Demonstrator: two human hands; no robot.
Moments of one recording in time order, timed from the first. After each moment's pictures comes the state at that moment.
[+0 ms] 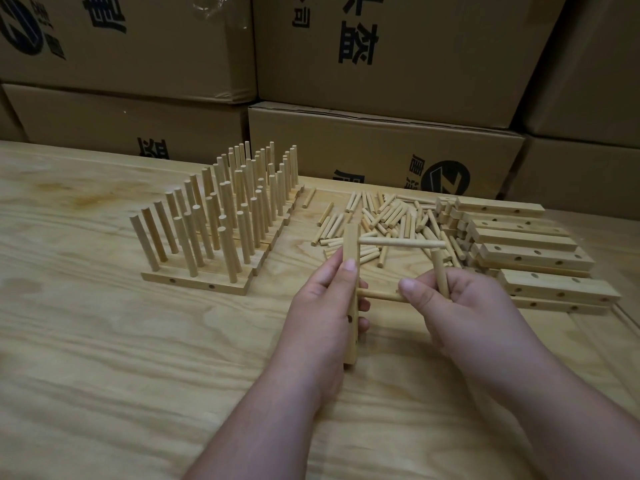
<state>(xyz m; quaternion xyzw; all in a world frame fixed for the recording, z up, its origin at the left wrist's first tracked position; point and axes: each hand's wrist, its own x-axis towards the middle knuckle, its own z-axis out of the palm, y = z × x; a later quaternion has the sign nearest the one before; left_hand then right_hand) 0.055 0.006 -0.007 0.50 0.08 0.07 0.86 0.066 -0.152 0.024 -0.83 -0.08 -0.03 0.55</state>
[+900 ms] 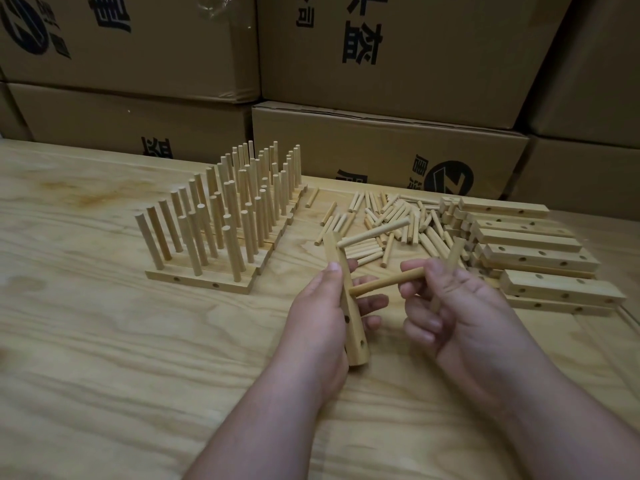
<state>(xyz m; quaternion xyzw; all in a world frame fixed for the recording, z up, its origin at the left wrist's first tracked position) 0.055 0.006 0.000 0.45 0.14 0.04 0.88 0.066 -0.137 0.020 -0.53 -0.10 0.11 0.83</state>
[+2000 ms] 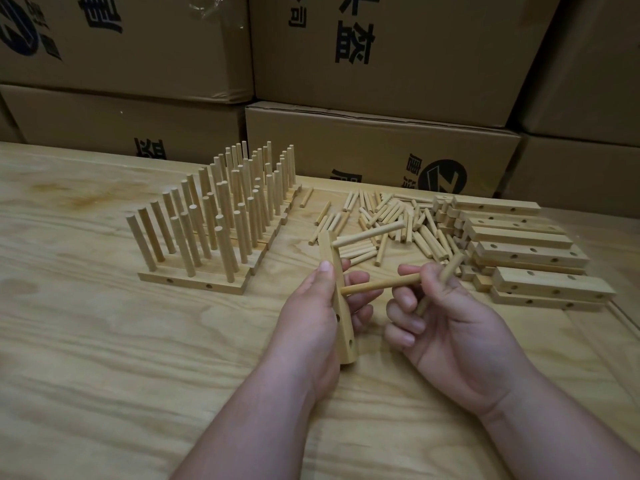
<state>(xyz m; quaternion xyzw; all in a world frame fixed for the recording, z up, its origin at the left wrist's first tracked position) 0.056 0.009 -0.001 0.44 0.13 0.02 0.89 0.071 -0.141 0.004 -0.41 -0.11 0.19 0.88</state>
